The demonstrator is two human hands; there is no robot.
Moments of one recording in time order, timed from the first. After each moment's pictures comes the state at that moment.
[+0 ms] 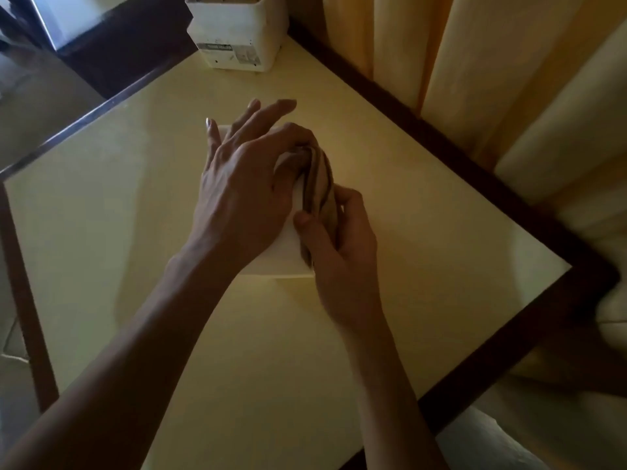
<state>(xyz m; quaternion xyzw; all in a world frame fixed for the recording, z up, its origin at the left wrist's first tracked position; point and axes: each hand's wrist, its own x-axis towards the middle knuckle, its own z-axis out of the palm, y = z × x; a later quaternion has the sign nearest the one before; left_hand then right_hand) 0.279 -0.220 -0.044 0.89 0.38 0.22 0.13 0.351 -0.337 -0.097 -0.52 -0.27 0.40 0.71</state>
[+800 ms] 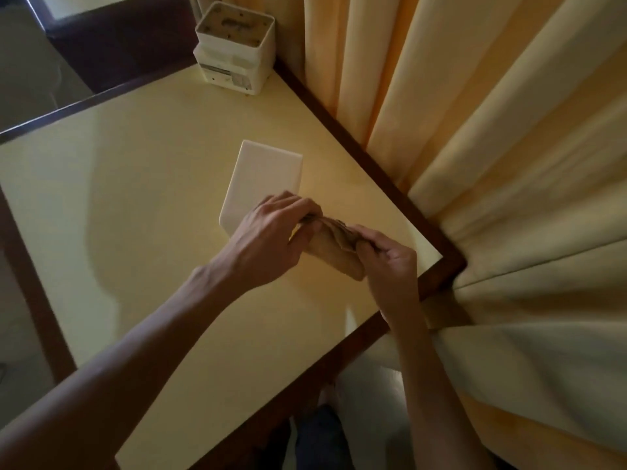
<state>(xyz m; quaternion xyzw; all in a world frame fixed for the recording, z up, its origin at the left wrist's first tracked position) 0.254 -0.297 -0.009 0.91 0.25 0.23 0.25 0.416 -0.432 -0.045 -0.67 -0.36 0.31 0.57</state>
